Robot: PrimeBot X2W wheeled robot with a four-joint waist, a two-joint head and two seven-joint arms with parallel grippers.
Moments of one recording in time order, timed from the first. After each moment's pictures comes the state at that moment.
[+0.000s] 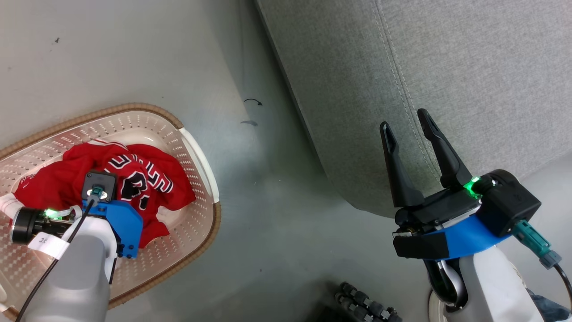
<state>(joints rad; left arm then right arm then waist) -0.69 0.26 -0.28 1.18 -0.04 0.00 -0.16 -0.30 -0.05 0.19 0.04 0.19 0.13 -0.26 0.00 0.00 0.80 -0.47</state>
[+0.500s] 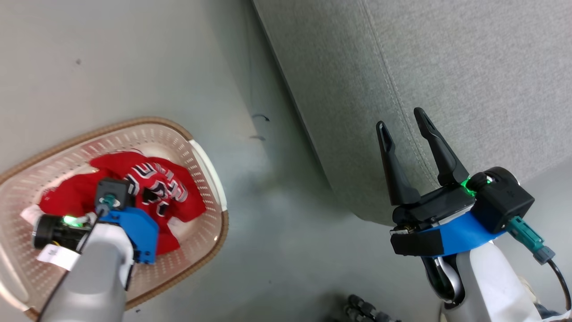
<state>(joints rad) -0.69 0.22 -0.29 1.21 -0.09 -0.03 -0.22 -0.32 -0.05 0.19 0.06 0.18 0.13 -0.26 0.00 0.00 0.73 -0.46</state>
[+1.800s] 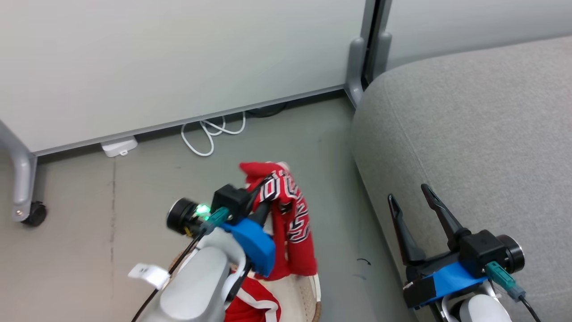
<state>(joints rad) -0.51 0.05 -0.57 0.77 -0.30 -0.13 -0.23 -0.15 -0.05 0.12 0.22 0.04 0.13 -0.26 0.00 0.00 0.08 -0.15</state>
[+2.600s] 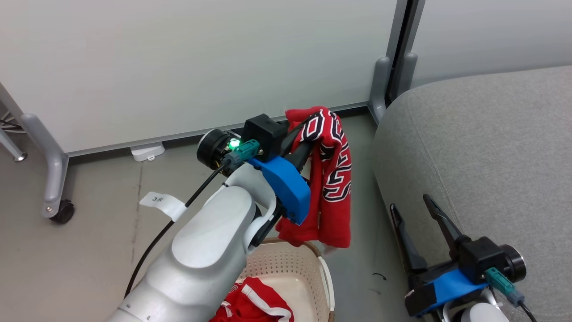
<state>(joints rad) -0.75 0.05 -0.75 0.63 -0.53 -0.13 -0.09 -0.11 -0.05 0.11 0.22 0.04 0.13 -0.24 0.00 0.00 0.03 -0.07</state>
